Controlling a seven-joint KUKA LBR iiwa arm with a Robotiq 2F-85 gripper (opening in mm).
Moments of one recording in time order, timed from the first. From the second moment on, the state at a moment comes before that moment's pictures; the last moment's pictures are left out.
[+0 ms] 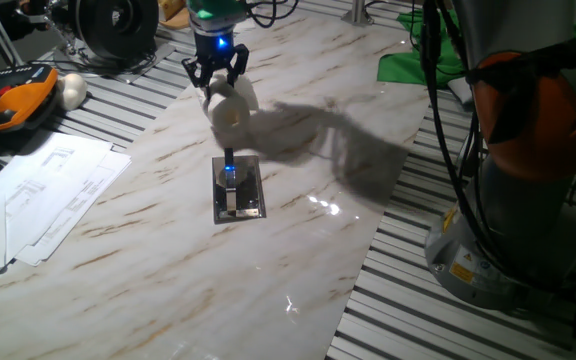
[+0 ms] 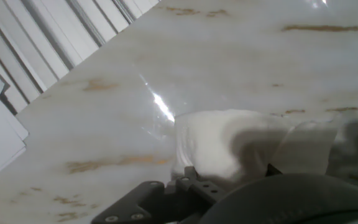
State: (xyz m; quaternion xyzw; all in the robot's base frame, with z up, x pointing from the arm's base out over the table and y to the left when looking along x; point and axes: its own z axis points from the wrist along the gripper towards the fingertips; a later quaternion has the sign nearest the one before) arm 0.603 -0.085 0.131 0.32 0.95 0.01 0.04
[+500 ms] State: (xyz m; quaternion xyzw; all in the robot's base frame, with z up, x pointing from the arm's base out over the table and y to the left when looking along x) arm 0.588 -0.060 0.132 0.35 0.94 0.01 0.05
